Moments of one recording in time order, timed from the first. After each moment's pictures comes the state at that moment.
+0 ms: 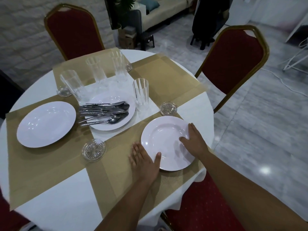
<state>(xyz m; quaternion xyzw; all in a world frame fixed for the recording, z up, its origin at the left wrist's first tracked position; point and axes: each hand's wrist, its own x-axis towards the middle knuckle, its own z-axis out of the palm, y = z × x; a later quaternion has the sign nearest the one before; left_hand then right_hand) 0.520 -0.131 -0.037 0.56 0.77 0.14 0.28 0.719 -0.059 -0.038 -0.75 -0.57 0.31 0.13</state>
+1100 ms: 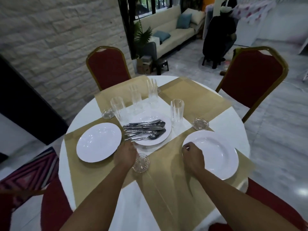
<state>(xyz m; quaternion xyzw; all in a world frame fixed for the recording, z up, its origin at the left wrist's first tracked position) 0.286 -0.066 0.047 0.60 0.76 0.16 0.18 0.538 -0.086 0.021 -0.77 -0.45 0.33 0.31</state>
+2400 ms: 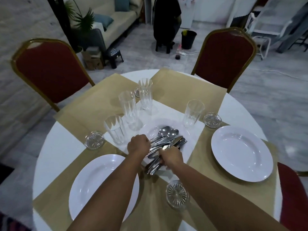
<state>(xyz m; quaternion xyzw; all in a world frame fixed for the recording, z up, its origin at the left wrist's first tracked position) 0.239 0.164 0.003 0.77 0.59 0.01 0.22 0.338 0.070 0.002 -0.83 -0.19 0.44 0.29</state>
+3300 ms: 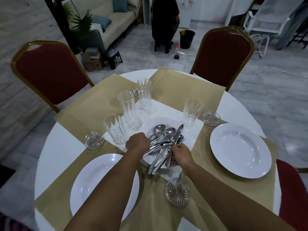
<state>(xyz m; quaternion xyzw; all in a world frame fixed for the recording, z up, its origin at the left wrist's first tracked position) 0.241 0.168 0.014 0.75 0.61 -0.04 0.24 0.366 0.045 0.001 -0.75 -0.14 0.48 0.43</state>
